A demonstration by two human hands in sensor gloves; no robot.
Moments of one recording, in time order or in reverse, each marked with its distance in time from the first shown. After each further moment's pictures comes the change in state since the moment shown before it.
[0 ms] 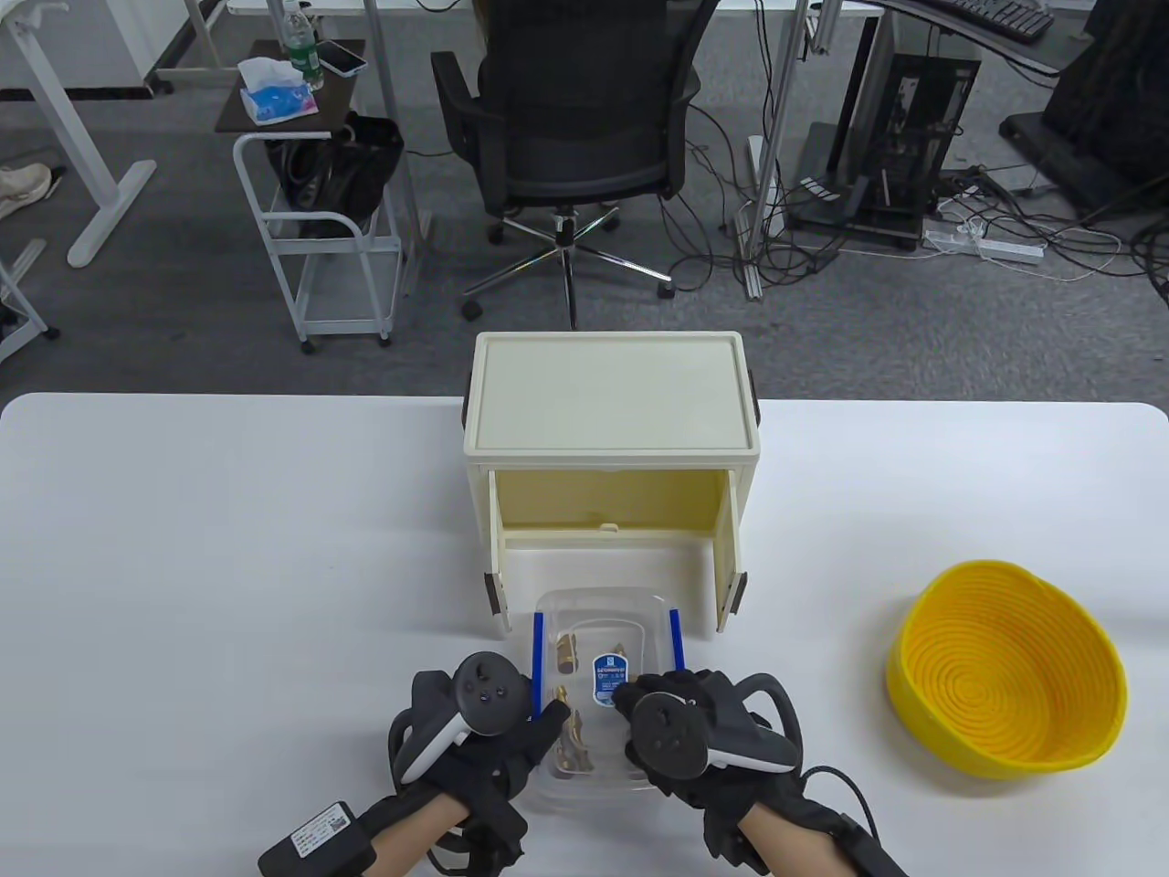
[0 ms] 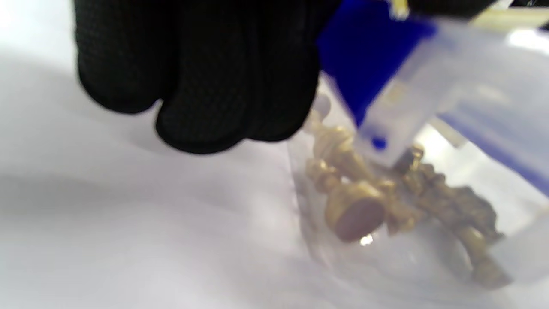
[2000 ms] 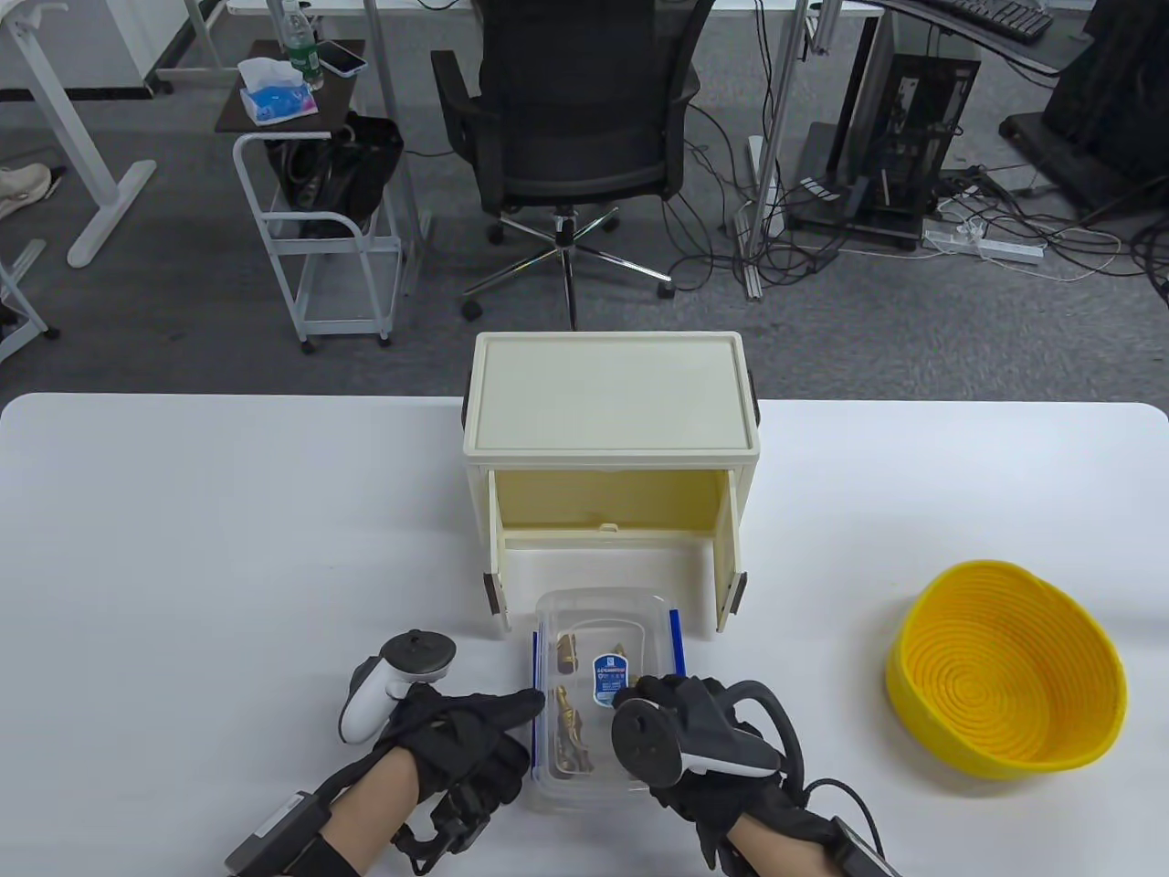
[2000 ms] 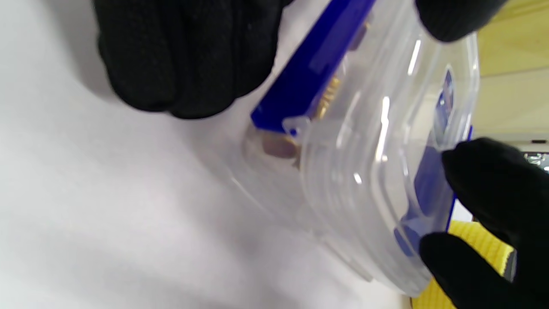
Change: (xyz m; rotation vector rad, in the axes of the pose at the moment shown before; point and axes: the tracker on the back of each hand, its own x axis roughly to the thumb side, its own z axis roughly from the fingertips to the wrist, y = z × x) left_hand -0.045 -0.017 -0.023 -0.625 0.152 0.680; right_hand 0.020 0.004 0.001 0.086 0.031 0.127
